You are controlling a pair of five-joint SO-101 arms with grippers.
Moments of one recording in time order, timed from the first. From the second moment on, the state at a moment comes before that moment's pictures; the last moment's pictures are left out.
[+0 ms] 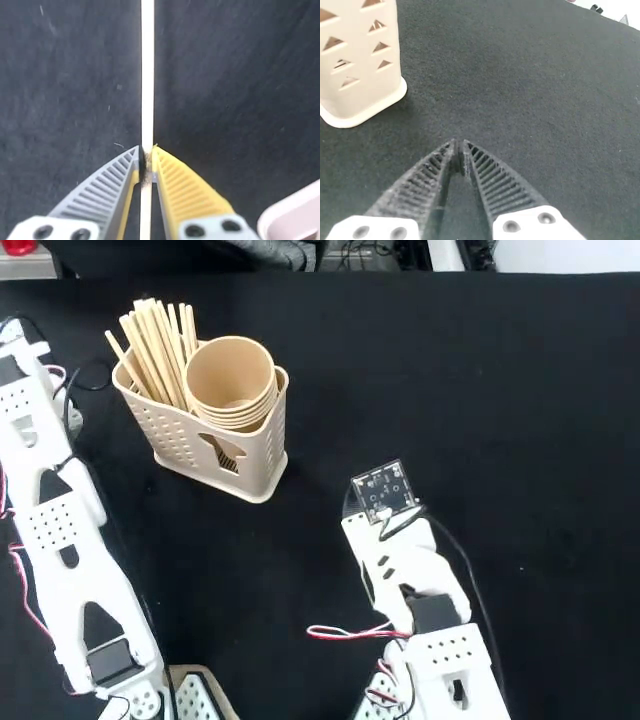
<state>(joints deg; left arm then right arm) -31.6 67.9 -84.0 100.6 3.9 -12.6 -78.5 97.2 20.0 13.5</state>
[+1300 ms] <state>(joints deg) -26.9 -58.8 36.5 28.4 3.4 -12.6 -78.5 97.2 20.0 13.5</state>
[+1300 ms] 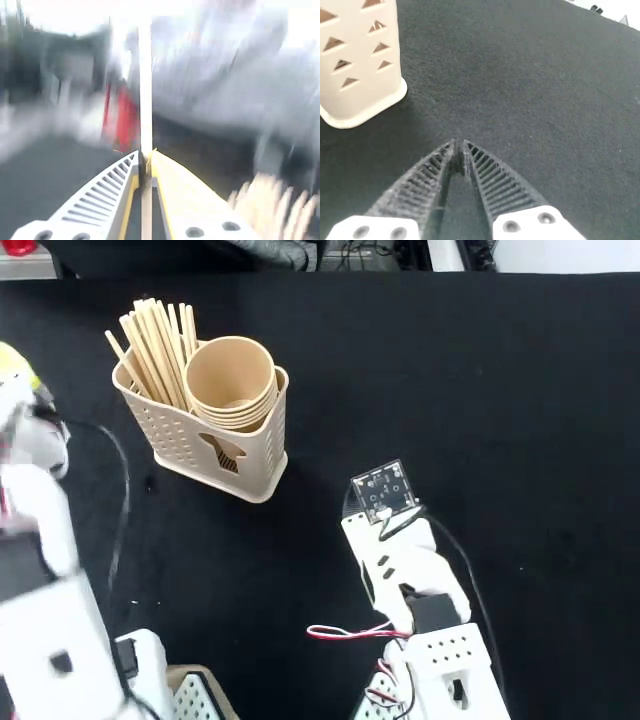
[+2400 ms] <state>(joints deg) -4.0 -40.5 41.8 -0.7 3.3 -12.6 -78.5 97.2 20.0 13.5</state>
